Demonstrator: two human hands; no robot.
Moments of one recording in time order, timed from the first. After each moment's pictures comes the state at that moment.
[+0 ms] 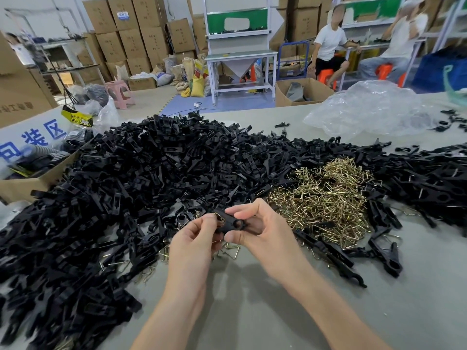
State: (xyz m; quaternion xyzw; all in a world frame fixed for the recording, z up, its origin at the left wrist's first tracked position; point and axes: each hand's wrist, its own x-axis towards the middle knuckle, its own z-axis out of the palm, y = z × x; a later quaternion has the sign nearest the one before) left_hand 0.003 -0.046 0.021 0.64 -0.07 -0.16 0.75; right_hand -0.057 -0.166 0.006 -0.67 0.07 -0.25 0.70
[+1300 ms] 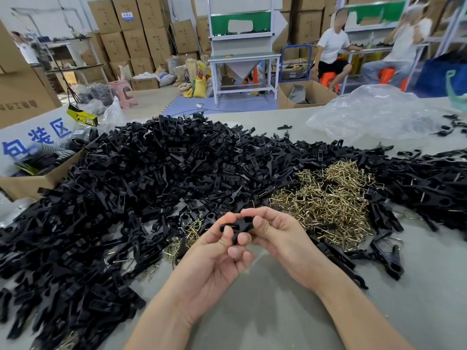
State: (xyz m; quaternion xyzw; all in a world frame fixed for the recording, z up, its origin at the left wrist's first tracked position) left_hand 0.002 -0.039 0.022 0.31 -0.07 -0.48 0.82; right_hand -0.063 -0.190 -0.001 -0.54 0.04 -0.14 0.83
